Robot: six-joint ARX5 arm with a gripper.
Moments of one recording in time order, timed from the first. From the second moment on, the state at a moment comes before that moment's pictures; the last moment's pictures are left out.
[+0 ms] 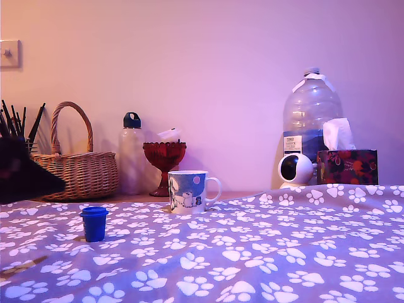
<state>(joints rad) -0.27 1.42 0.09 1.06 0.26 -0.02</state>
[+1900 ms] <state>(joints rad) -0.32 1.94 0.47 1.01 0.29 -0.02</state>
